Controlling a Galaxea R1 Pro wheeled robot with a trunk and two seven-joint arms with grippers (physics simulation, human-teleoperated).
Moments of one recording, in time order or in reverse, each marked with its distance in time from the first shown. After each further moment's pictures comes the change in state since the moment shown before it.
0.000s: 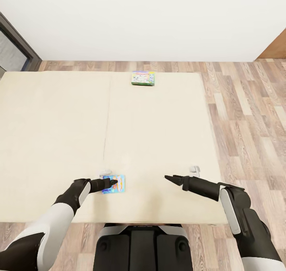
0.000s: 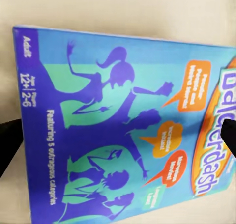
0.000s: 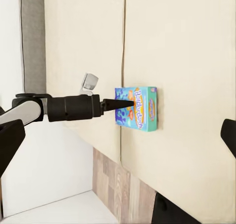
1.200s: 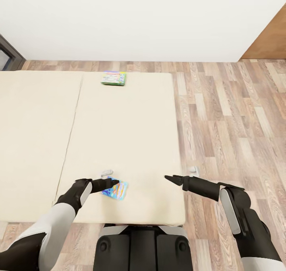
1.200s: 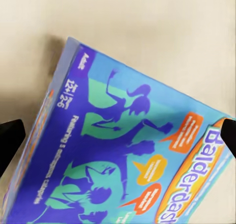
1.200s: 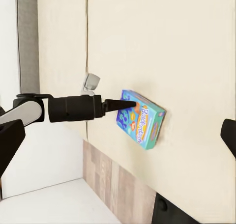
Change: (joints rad) left arm 0.000 -0.012 0.001 0.000 0.002 0.002 -0.001; right arm 0.000 0.000 0.000 0.000 0.000 0.000 0.001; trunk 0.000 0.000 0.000
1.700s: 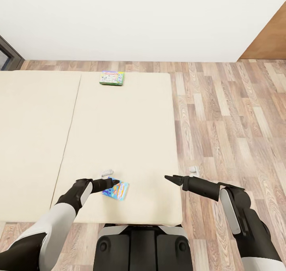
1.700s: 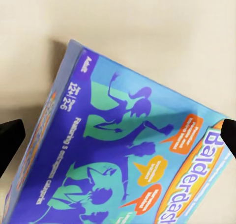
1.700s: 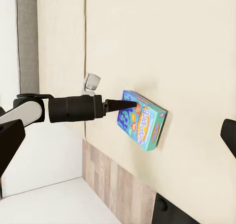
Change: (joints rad) left arm 0.000 -0.003 0.000 0.000 0.000 0.002 0.000; right arm 0.000 0.000 0.000 0.000 0.000 0.000 0.000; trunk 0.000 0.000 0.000
